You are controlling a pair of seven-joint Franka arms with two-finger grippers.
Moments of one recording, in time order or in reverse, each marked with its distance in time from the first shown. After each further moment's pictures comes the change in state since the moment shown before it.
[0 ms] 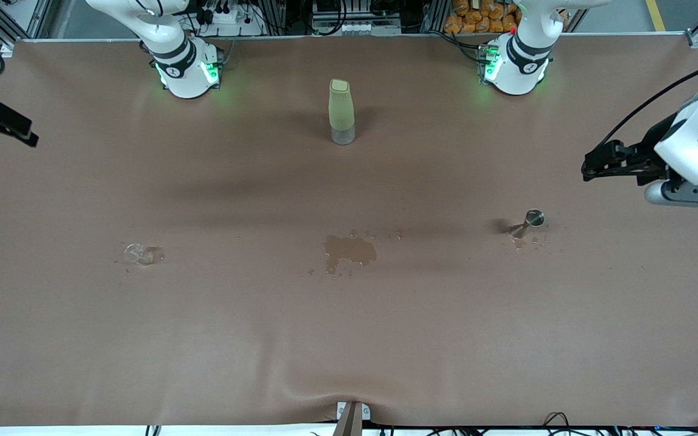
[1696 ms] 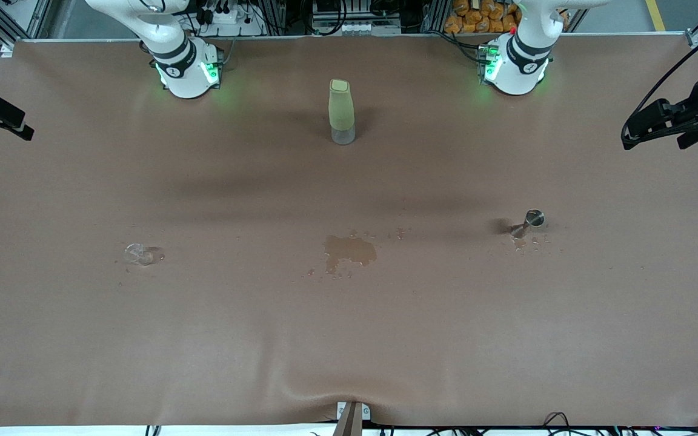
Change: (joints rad) left arm -0.006 -0.188 0.100 -0.171 0.017 0.033 -0.005; right arm 0.016 0.002 -0.029 0.003 0.044 0.021 -0.027
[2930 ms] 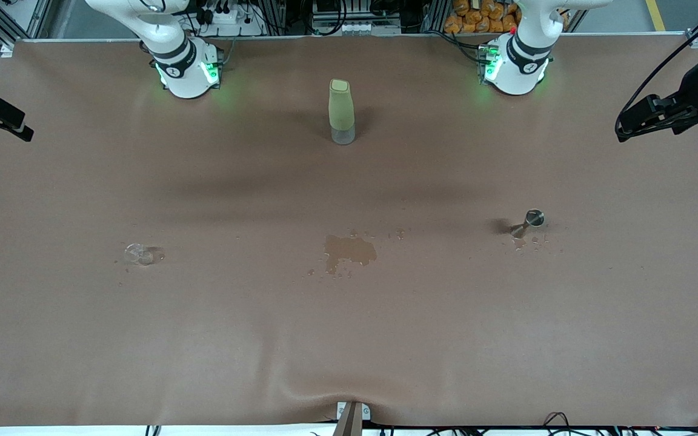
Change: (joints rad) left arm -0.043 -0.015 0.004 -0.004 0.026 -0.054 -0.141; right arm 0.004 0.000 0.000 0.000 -0.006 0.003 -0.001
